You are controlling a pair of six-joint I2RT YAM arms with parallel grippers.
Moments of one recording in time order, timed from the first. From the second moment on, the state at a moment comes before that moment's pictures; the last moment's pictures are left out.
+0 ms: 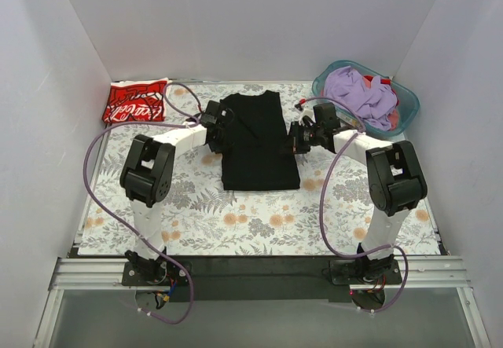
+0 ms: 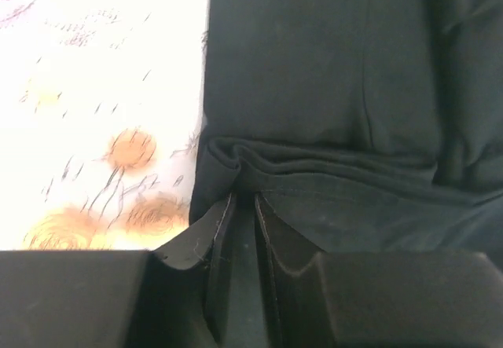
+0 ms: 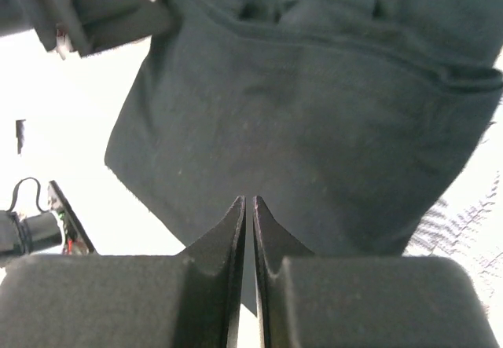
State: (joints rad) left arm -0.41 2.01 1.36 -0.37 -0.05 -0.68; right arm 0.32 1.85 1.14 -0.09 -0.68 0.36
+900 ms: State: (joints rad) left arm -0.42 1.37 0.78 -0.22 0.17 -0.79; right arm 0.22 1.59 0.76 0.11 -0.89 0.48
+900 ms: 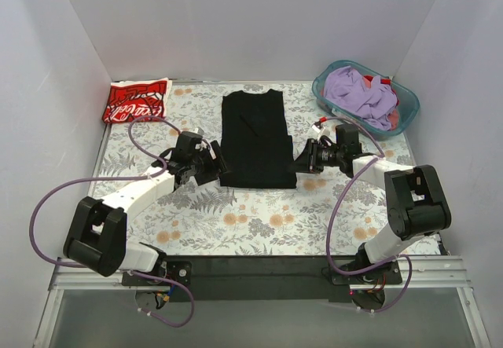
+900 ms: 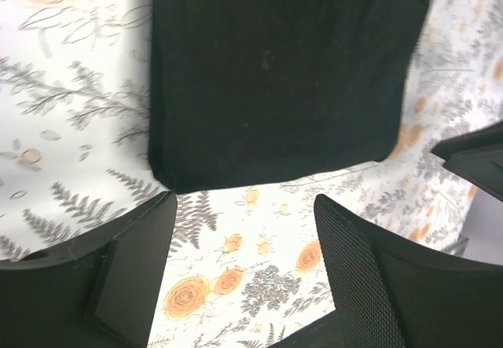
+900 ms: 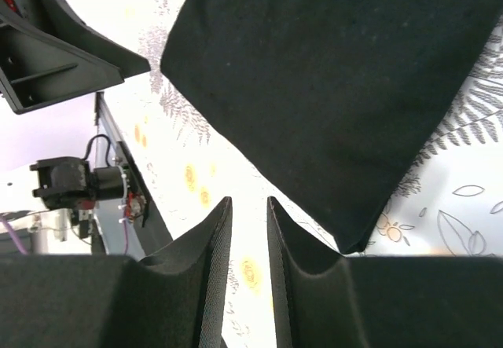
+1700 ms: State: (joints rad) left arm -0.39 1.54 0.68 -0.03 0.30 -0.97; right arm 0.16 1.85 0.65 0.34 -1.00 0.60
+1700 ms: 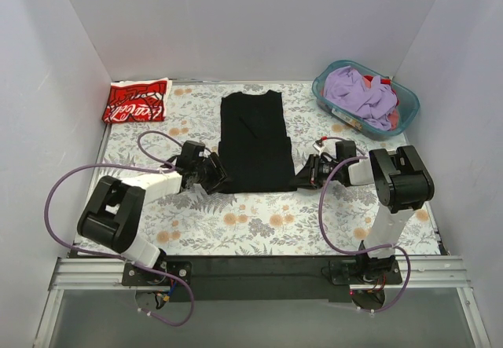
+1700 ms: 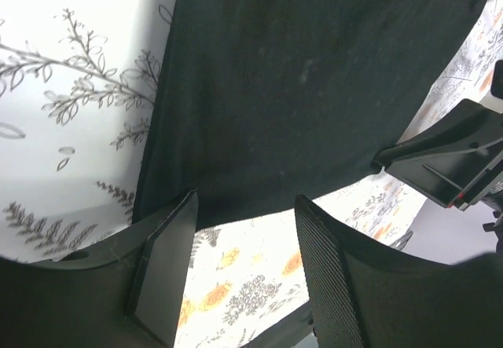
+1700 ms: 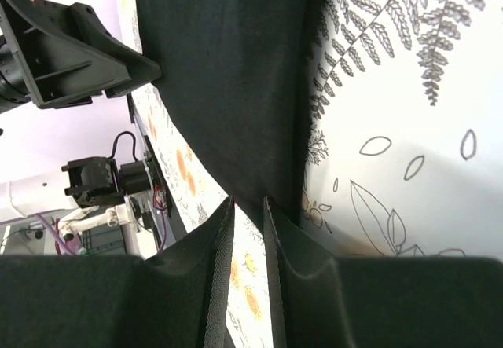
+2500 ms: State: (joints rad) left arm -0.39 1.49 0.68 -0.15 0.23 -1.00; right arm 0.43 1.91 0.74 0.42 -0.94 0.71
